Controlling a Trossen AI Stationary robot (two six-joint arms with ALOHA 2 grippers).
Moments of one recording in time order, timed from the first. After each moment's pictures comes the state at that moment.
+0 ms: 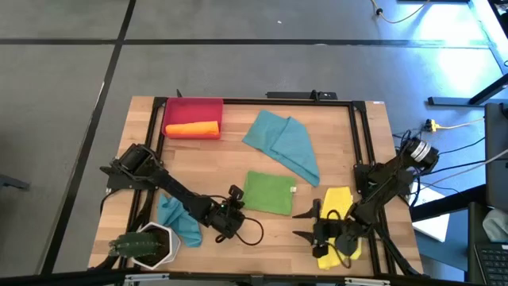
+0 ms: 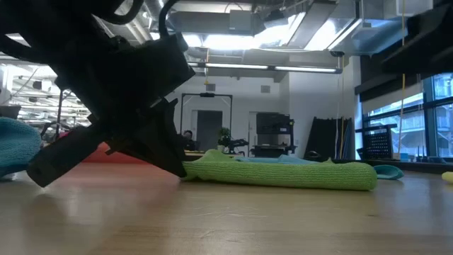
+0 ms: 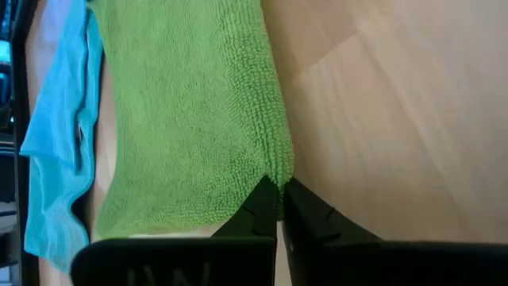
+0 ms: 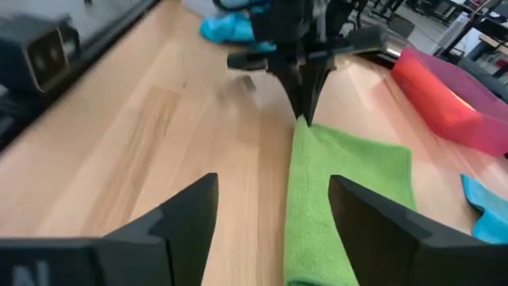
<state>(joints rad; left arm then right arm) -0.52 1.93 1.01 -0.17 -0.67 0.19 0.91 1.63 0.62 0.39 0.90 0.18</state>
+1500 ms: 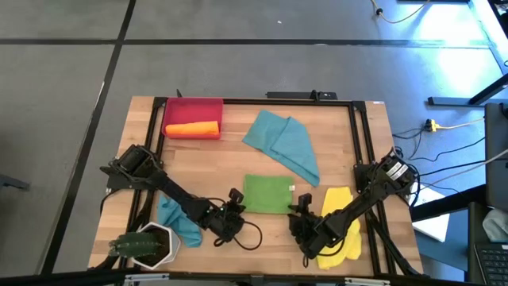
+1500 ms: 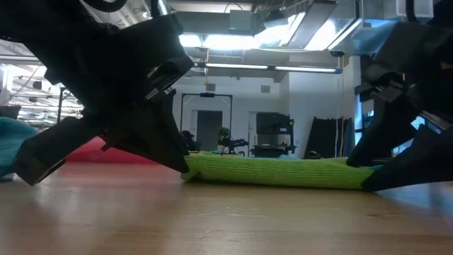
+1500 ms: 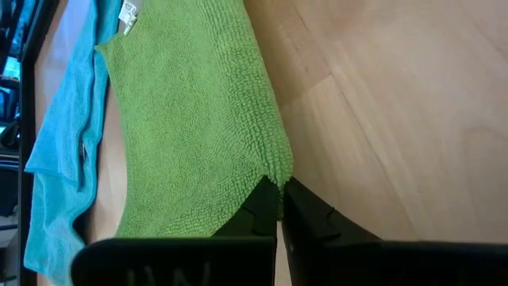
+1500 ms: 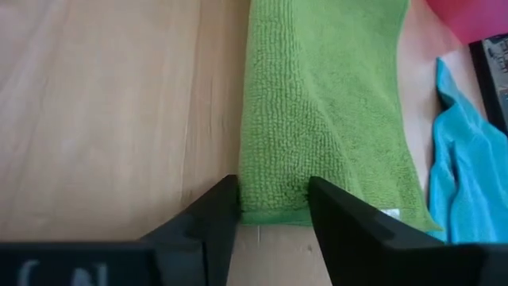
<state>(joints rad) -0.55 1.93 1.01 -0.13 -0.68 0.19 0.75 1.95 0.96 -0.41 0.83 0.46</state>
